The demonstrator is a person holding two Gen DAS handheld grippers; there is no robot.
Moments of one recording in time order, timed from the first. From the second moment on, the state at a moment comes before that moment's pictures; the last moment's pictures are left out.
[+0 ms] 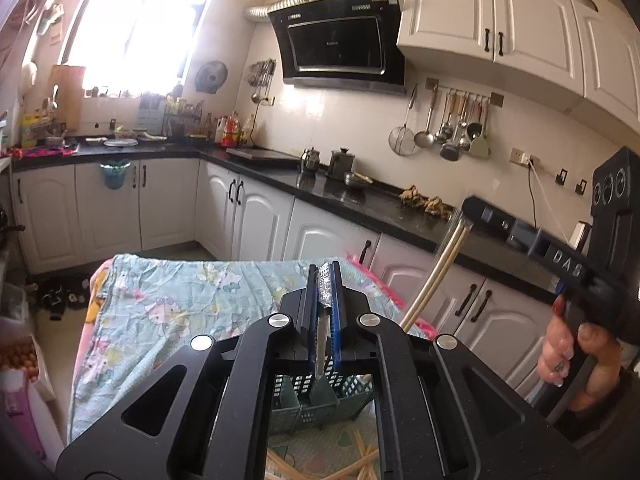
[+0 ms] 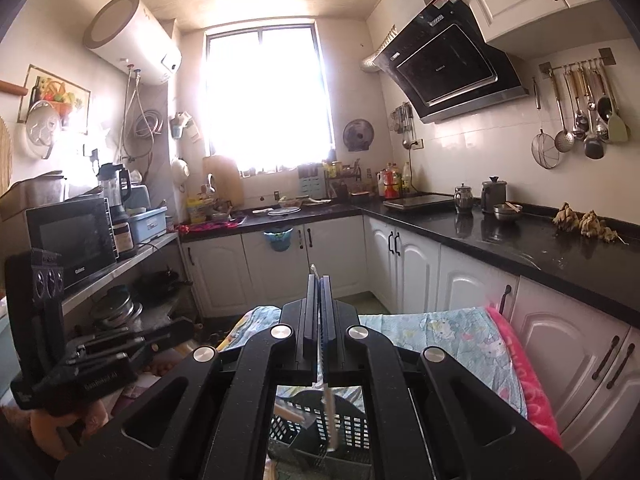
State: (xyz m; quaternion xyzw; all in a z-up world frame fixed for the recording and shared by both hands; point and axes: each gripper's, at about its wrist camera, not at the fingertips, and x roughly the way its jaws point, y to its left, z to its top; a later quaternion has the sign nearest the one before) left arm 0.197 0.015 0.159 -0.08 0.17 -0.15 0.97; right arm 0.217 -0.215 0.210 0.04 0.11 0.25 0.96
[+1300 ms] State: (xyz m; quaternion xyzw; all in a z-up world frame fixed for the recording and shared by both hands) left arm 0.212 0.017 0.089 -0.09 0.21 -0.12 0.96; right arm 0.249 -0.197 0.115 0.01 0.20 0.21 0.96
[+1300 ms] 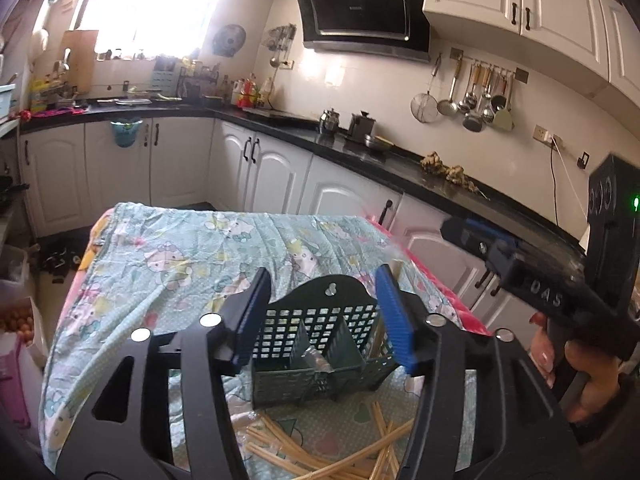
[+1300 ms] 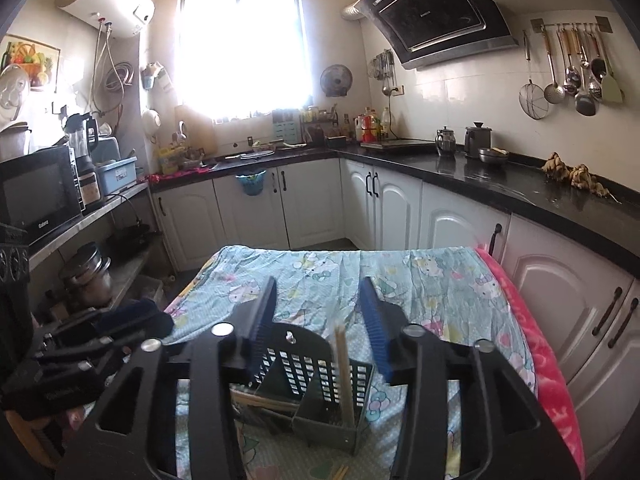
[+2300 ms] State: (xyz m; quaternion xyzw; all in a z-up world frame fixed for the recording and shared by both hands) left arm 0.134 0.050 0.099 -0.14 0.18 -0.09 0.97; right arm 0.168 -0.219 0.119 -0.01 0.17 0.20 0.96
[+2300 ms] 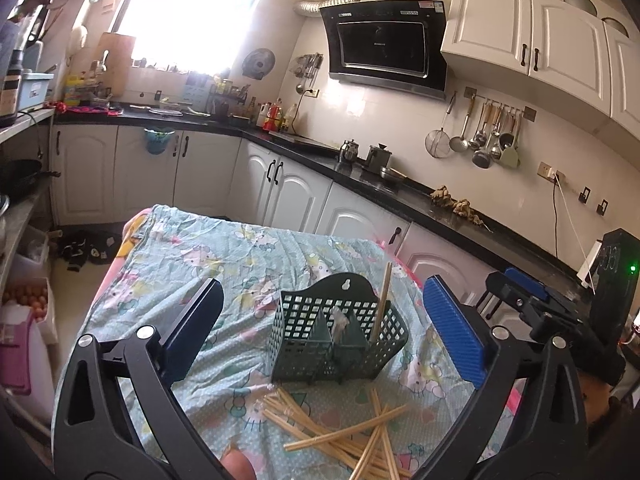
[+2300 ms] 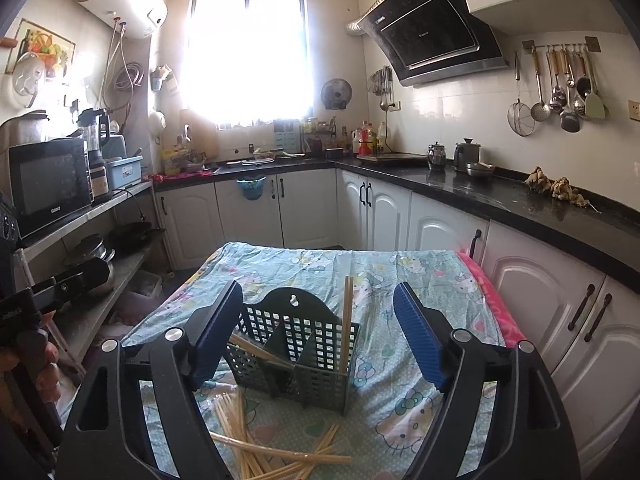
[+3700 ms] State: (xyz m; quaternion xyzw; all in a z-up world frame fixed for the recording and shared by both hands) left arm 0.072 0.032 -0.005 -0.11 0.28 -0.13 0.94; right arm 0.125 -0.217 0.045 -0.04 0.25 0.20 0.95
